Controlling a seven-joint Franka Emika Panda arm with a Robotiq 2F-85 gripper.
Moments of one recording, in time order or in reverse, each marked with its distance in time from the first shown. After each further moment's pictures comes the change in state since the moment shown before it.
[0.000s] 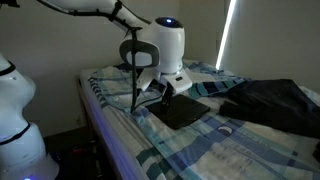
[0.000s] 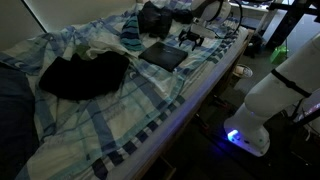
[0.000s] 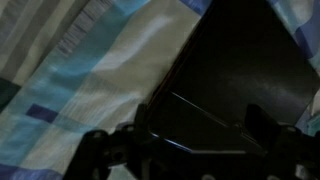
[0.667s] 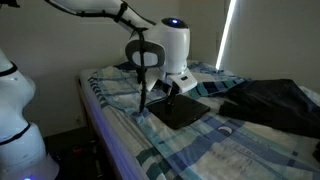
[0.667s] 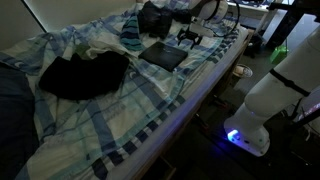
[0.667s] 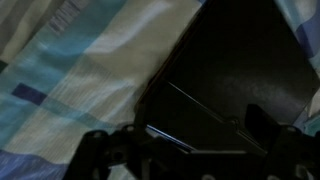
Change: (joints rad) arm 0.003 0.045 0.000 0.048 0.000 -0.005 -0.044
